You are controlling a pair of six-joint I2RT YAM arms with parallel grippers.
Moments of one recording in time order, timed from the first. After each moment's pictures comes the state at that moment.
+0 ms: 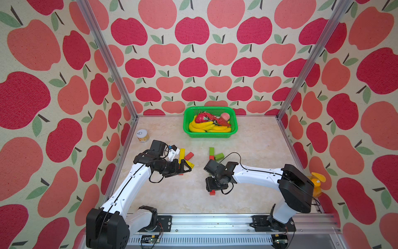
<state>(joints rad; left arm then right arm) -0.23 1.13 0.89 -0.93 0.70 -0.29 1.13 1.67 1.03 -0.67 -0.10 0.81</state>
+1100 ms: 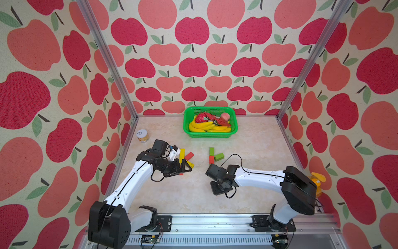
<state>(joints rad) -0.25 1.21 0.90 -0.91 0.68 -0.30 1.12 1.57 0.94 -0.73 -0.02 0.73</state>
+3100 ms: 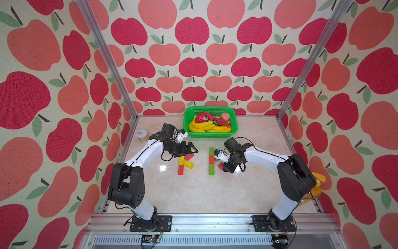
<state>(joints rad) -0.25 1.62 1.19 -0.71 0.72 -0.22 0.66 1.75 1.10 -0.69 -0.18 -0.42</state>
